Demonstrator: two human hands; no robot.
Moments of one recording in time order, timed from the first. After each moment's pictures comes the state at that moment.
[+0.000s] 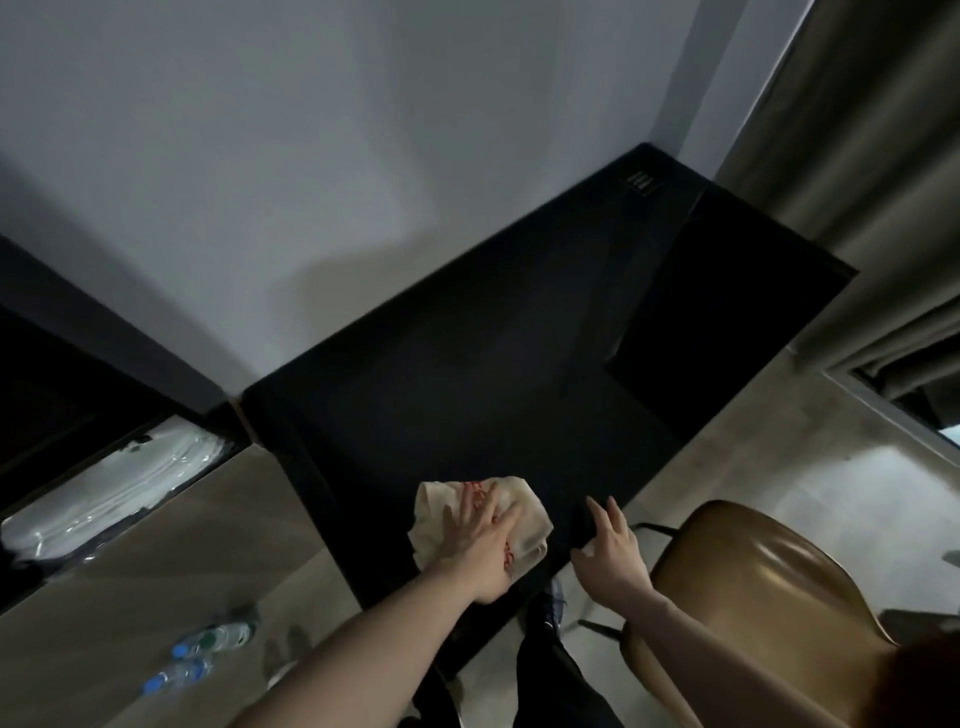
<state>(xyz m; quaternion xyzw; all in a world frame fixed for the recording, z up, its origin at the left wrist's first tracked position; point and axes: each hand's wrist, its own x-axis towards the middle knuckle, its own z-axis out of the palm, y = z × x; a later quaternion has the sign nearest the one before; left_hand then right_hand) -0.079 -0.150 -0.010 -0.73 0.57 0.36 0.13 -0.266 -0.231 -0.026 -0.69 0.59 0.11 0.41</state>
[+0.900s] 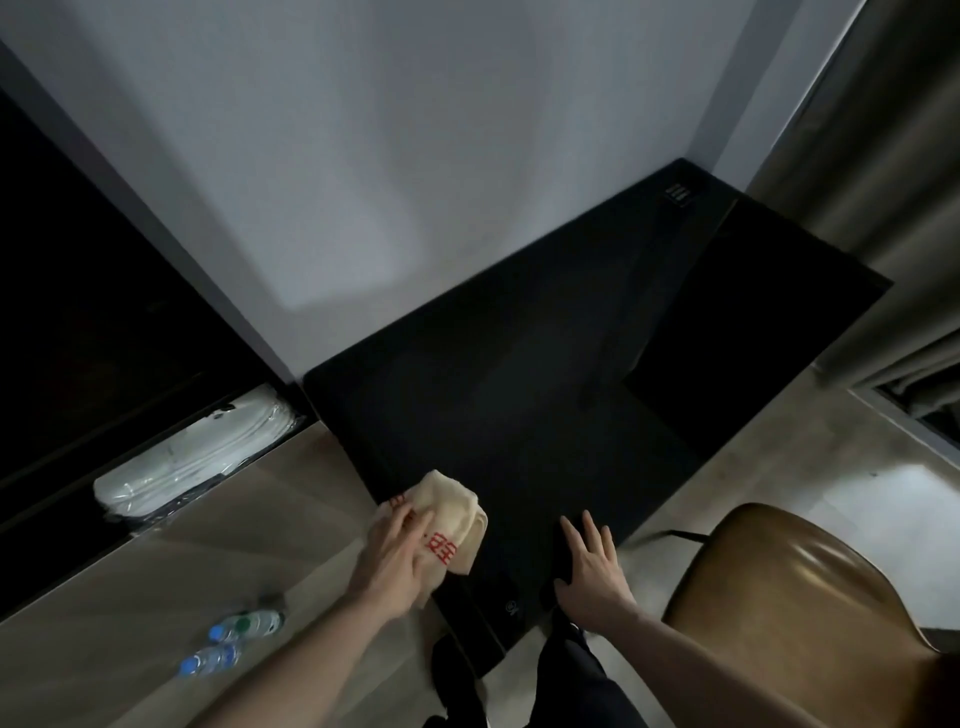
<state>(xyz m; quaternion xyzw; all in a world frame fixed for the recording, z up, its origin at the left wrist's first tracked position) 0.045 0.008 -0.032 -0.83 0.46 0.31 -0.01 -0.204 -0.137 -0.030 -0.75 0.51 0.20 0.38</state>
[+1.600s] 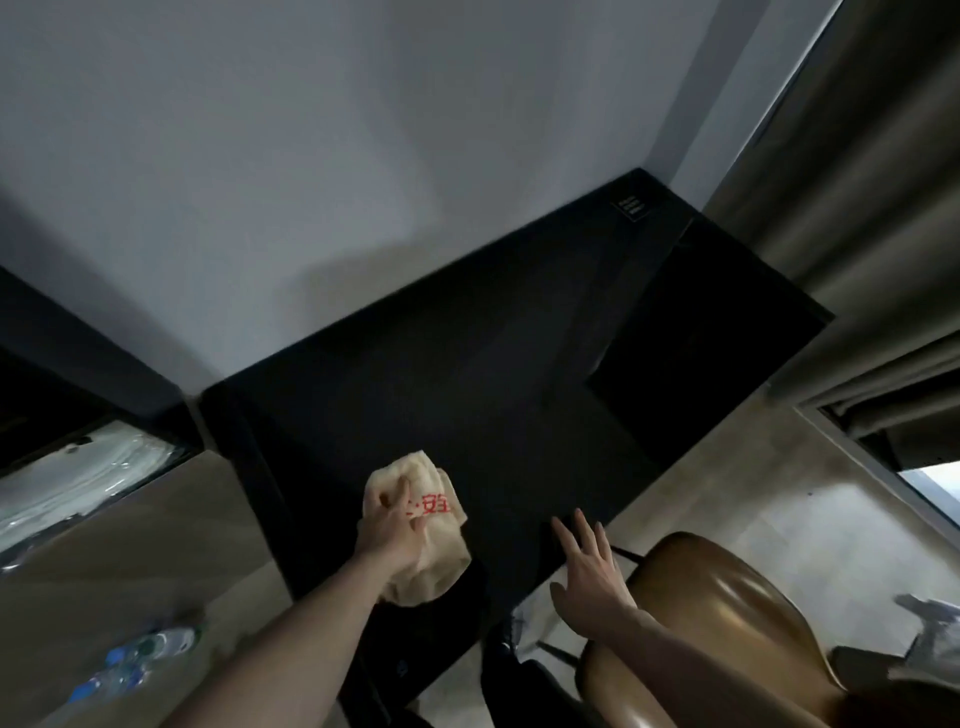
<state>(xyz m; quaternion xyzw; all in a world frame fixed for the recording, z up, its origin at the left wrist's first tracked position) -0.021 -0.168 -0.041 -0.87 0.26 0.41 -0.09 -0.282 -0.274 -0.024 -0.78 0.48 0.23 0.32</state>
